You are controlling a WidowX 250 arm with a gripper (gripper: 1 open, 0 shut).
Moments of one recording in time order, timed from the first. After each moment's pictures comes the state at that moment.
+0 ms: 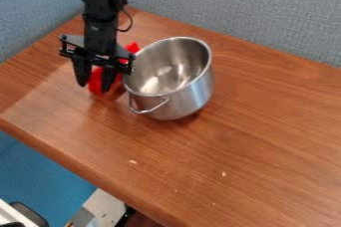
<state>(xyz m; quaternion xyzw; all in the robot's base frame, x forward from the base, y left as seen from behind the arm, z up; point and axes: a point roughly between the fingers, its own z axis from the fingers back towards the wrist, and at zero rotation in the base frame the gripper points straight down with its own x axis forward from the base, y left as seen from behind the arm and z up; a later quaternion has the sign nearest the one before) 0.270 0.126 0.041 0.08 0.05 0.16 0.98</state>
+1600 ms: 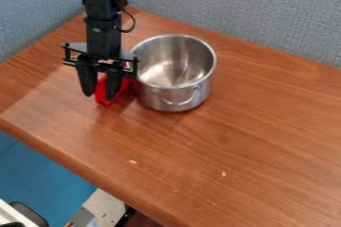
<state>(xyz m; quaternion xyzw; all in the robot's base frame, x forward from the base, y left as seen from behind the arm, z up) 0.257 0.106 0.045 0.02 0.09 0.15 0.98</state>
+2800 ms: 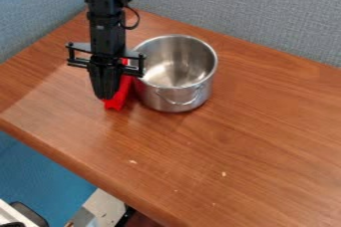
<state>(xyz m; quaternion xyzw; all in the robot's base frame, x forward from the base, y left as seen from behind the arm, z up) 0.254 0.092 0.053 0.00 0.10 0.15 0.98</state>
